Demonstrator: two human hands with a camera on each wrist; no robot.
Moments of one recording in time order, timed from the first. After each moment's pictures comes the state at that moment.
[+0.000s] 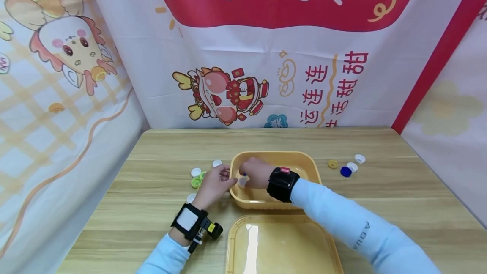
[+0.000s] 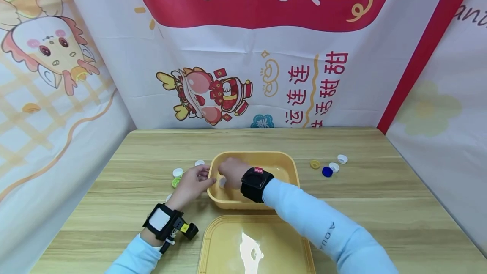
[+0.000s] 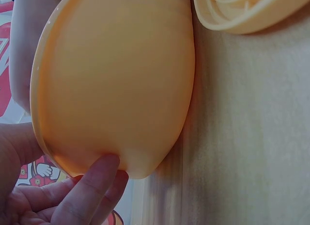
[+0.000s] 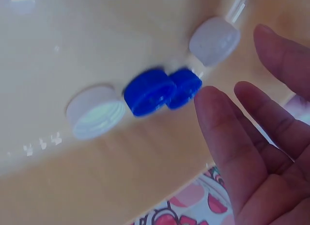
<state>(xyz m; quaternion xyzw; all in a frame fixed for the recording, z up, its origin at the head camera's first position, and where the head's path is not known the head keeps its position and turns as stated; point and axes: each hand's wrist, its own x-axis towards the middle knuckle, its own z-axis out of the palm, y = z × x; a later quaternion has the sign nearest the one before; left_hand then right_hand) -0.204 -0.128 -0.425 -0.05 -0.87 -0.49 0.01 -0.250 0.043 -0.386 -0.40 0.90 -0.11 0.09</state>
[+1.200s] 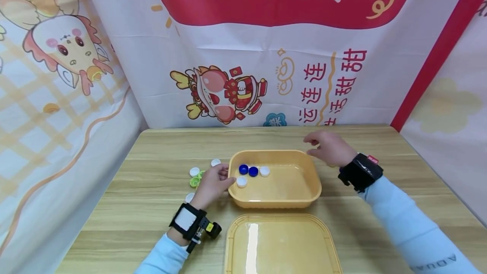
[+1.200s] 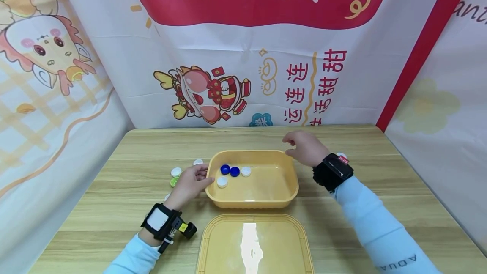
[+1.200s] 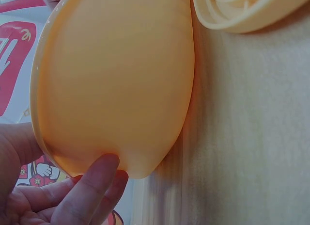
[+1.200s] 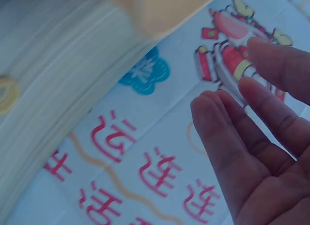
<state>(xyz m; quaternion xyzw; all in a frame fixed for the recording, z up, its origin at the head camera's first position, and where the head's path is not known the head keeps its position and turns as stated) -0.204 -0.126 -0.422 -0.02 -0.88 -0.48 0.00 -0.256 0.214 -0.336 -0.21 0.95 -0.22 0.00</state>
